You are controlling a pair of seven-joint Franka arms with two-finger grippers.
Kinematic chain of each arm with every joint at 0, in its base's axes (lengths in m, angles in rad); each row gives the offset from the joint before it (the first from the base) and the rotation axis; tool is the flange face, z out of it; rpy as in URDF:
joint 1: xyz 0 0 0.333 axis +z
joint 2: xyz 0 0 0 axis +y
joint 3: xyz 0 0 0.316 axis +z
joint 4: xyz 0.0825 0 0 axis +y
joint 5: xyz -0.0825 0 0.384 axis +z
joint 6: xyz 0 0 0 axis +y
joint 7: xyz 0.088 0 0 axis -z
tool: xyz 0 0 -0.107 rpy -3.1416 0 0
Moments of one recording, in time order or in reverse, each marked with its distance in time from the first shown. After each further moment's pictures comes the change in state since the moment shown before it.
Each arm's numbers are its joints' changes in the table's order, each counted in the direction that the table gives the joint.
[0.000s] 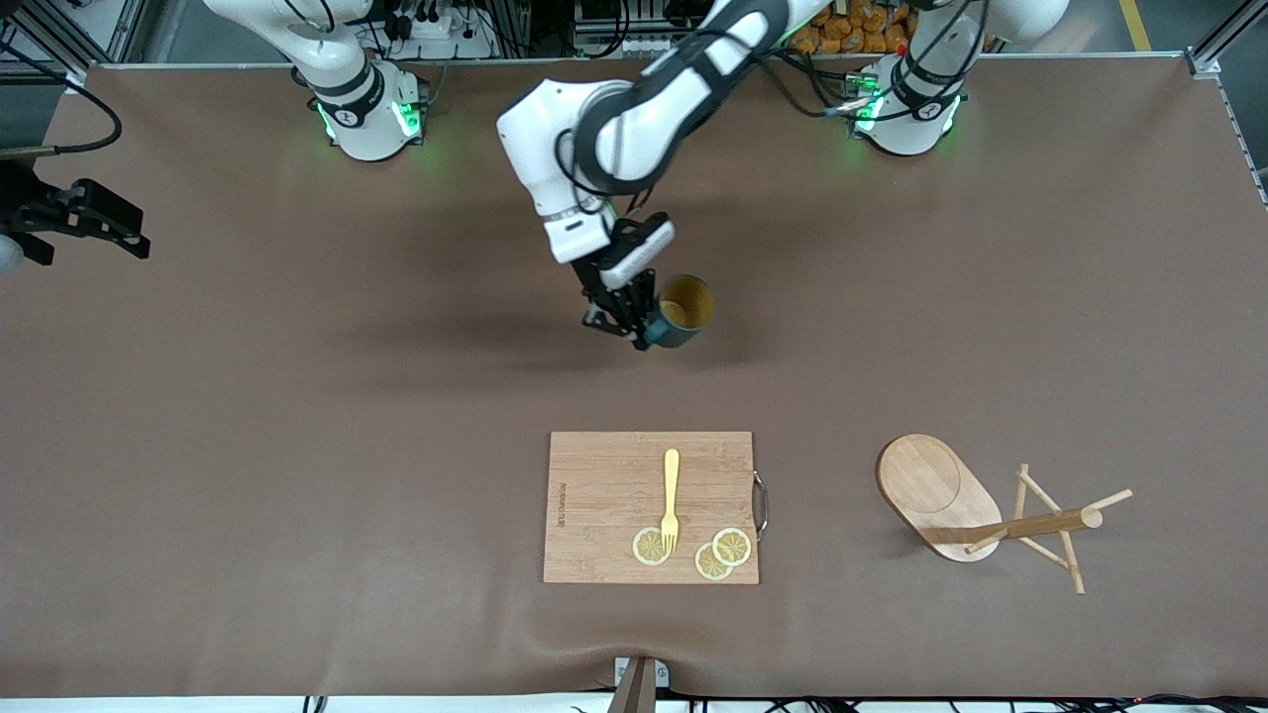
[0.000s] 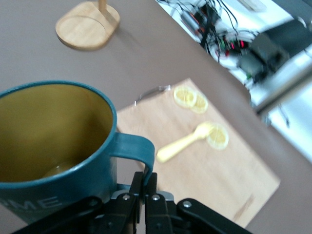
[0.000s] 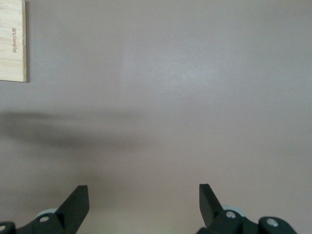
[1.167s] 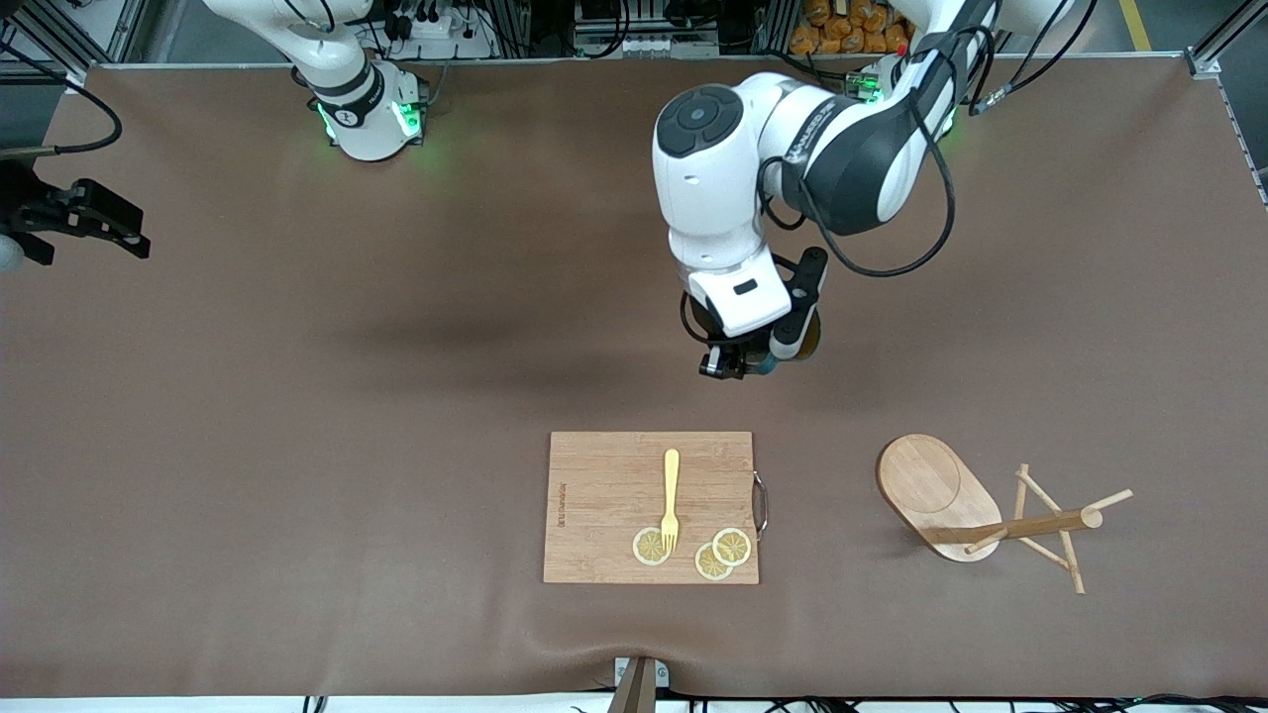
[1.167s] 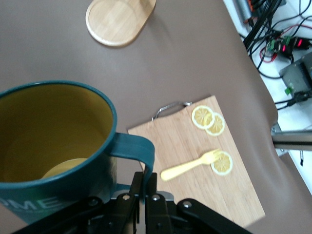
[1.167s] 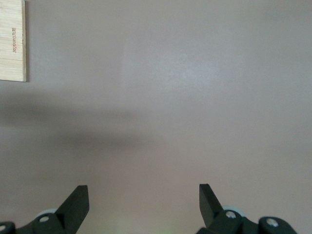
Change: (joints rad) left arm 0.251 -0.164 -0.006 -0.024 -0.457 -0.002 0.321; right arm 0.000 0.000 0.000 0.000 0.000 0.001 0.000
